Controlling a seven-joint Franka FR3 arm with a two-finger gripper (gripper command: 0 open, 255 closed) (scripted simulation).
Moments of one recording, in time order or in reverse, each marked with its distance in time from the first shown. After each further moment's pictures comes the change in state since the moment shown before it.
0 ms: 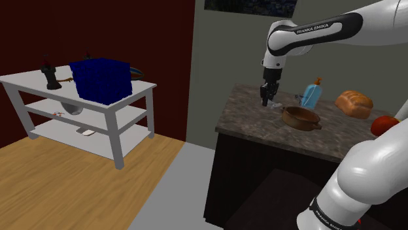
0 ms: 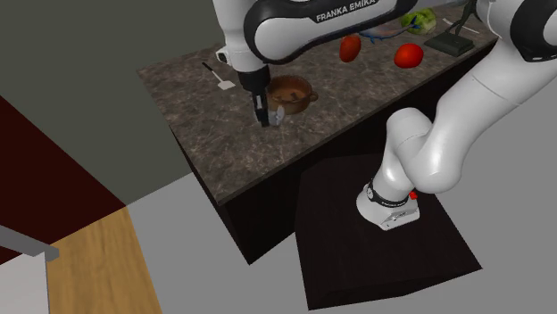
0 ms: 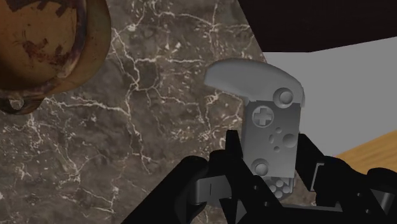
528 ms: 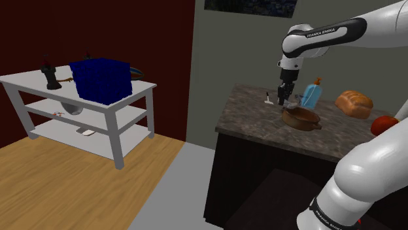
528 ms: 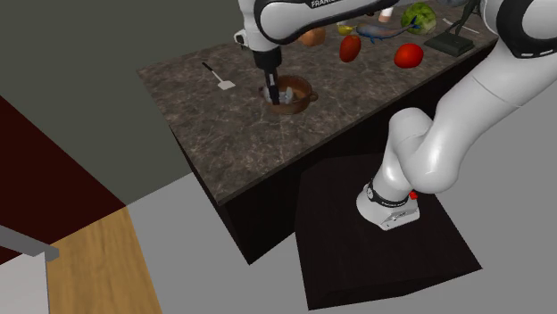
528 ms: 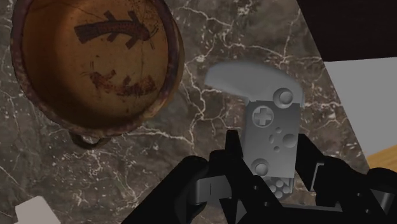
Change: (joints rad) arm -0.083 0.010 -0.134 0.014 -0.067 0.015 -0.191
